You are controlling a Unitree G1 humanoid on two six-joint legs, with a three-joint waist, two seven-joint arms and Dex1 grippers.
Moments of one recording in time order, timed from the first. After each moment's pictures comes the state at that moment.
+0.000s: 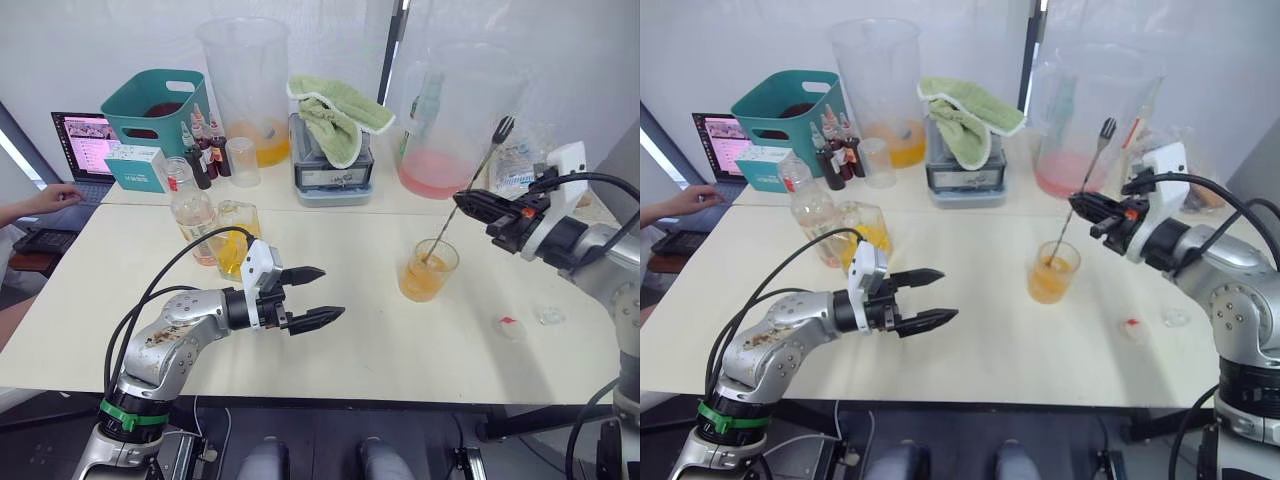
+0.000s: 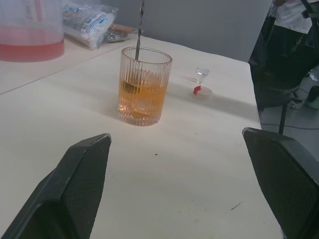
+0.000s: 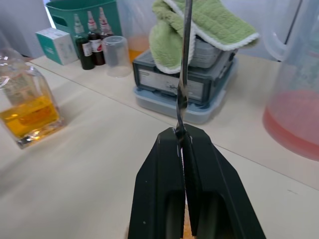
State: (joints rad) left arm -0.35 0.49 -0.07 -0.30 -0.57 0.57 -0.91; right arm -0.52 -0.82 -0.29 -0.26 0.76 0.84 0.52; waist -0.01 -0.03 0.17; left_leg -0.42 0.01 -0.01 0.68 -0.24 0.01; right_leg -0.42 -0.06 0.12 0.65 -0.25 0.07
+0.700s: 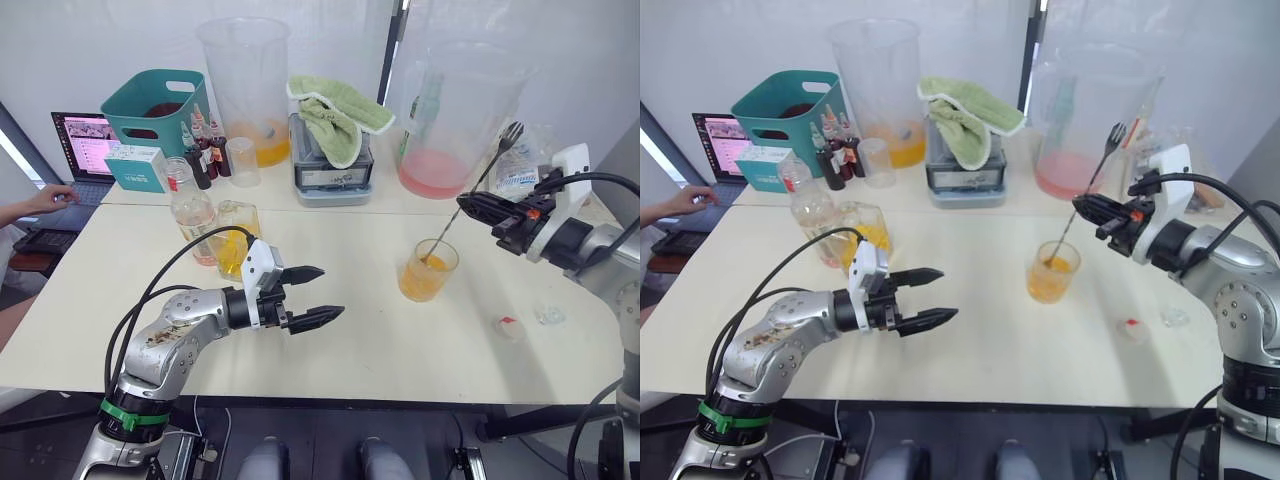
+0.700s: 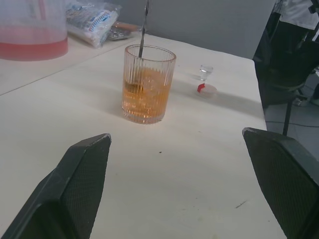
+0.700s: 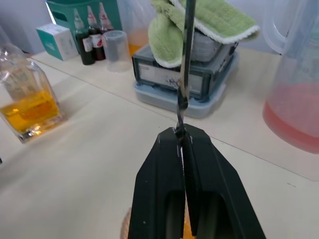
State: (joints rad) left arm -0.35 0.49 -0.07 -0.30 -0.55 0.57 -0.91; right arm -0.52 -0.82 -0.29 -0.23 0.75 0.86 0.58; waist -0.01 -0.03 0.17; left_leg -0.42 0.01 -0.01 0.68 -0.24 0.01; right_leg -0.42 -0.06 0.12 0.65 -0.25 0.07
